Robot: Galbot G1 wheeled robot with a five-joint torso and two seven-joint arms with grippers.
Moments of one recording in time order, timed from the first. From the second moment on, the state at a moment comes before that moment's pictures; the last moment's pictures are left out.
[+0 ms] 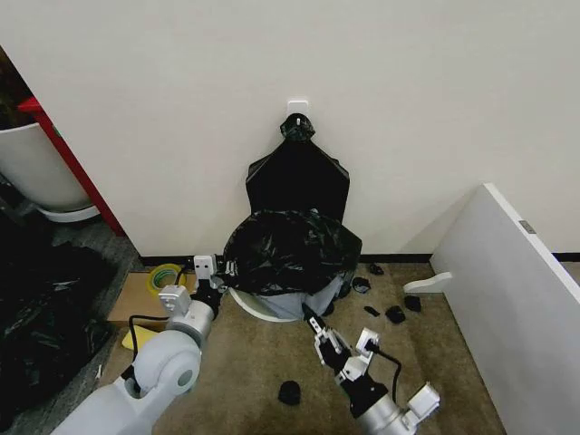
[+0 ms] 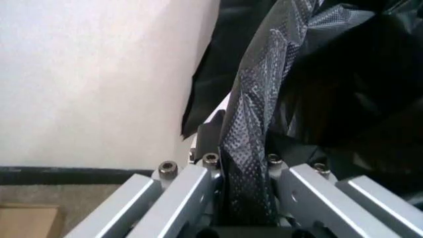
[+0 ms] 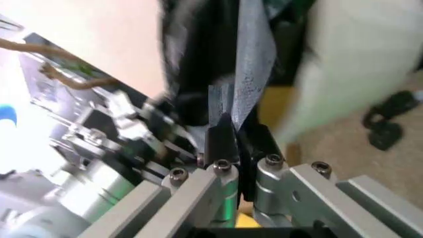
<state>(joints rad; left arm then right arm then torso) 1.18 -0.90 -0.15 -2.12 -0.85 0.10 -0.42 -1.55 0.95 -0.06 2.17 1.13 0.31 -0.05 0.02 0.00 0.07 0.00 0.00</state>
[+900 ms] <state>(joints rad) 1.17 -0.90 -0.16 -2.18 -0.91 0.12 -0.43 -1.50 0.99 -0.08 1.93 0.92 0.32 -0.11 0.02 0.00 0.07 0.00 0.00</state>
